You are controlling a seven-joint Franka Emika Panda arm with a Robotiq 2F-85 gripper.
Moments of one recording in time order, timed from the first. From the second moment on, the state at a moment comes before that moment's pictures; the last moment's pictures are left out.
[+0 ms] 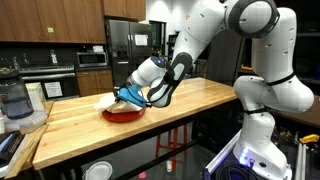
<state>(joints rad) 1.41 0.39 -0.86 -2.30 -0.14 3.42 1.40</state>
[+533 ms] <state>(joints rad) 1.54 0.51 -1.03 -2.31 -0.02 3.33 1.40</state>
